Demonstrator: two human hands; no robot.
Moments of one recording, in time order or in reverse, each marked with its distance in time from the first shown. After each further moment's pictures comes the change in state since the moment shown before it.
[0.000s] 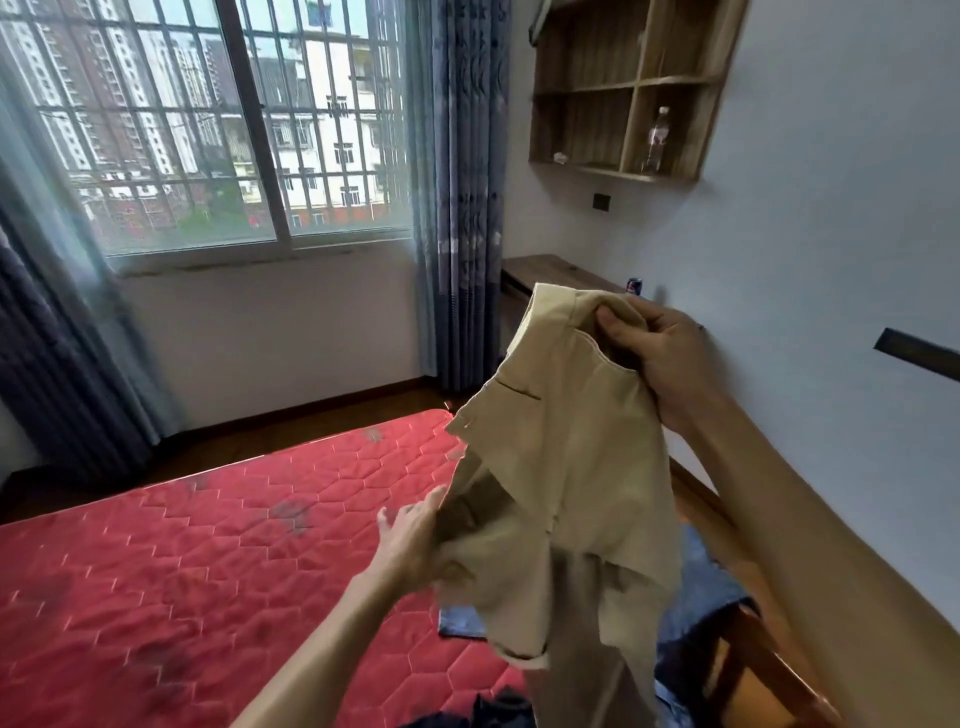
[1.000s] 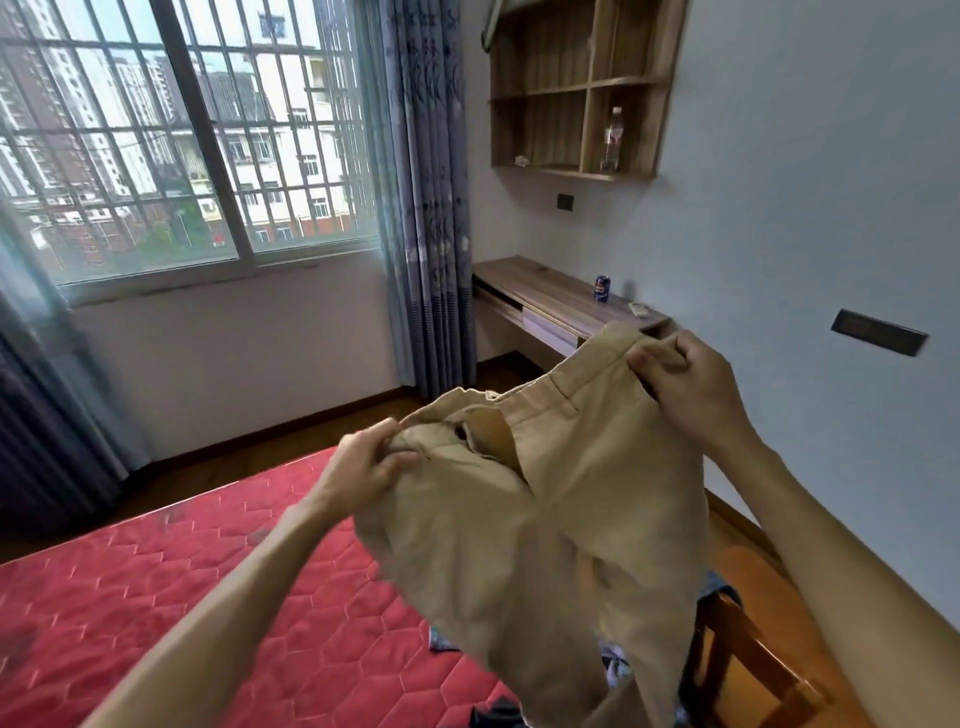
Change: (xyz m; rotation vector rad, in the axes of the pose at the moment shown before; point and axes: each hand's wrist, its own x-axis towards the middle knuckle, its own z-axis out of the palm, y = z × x) left_hand 0.028 0.027 -0.110 -0.325 0.300 0.316; right_hand -0.013 0.031 -0.084 -0.721 0.307 0.004
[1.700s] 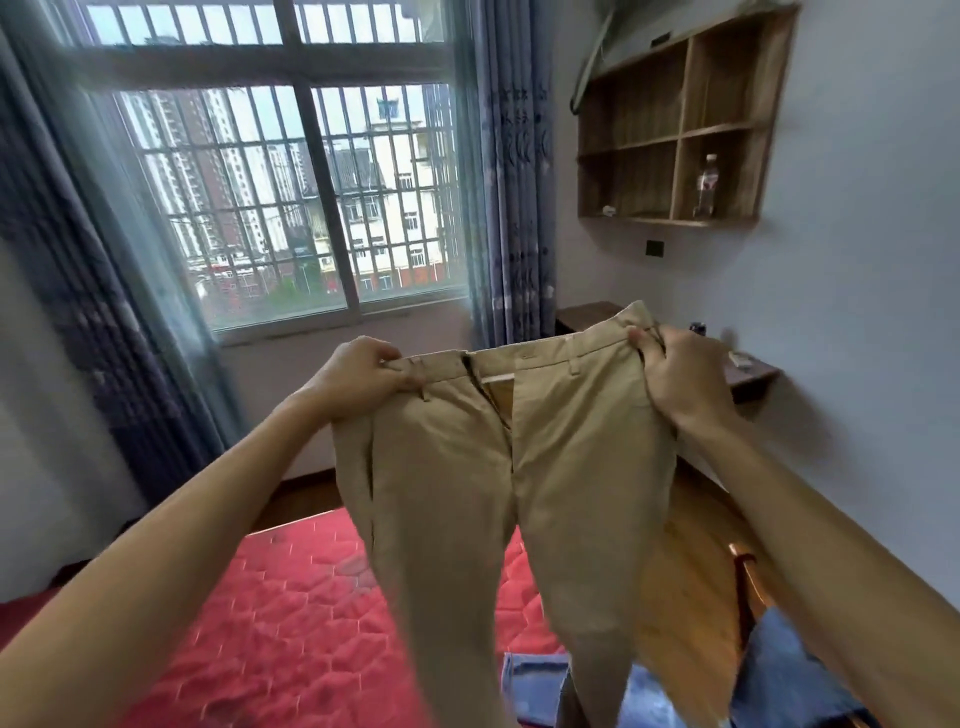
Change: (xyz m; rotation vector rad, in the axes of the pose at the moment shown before) left_hand 0.052 0.099 -0.161 0.388 0.086 -0.242; right_hand 0.074 -0.064 0.072 -0.118 0.073 -0.278
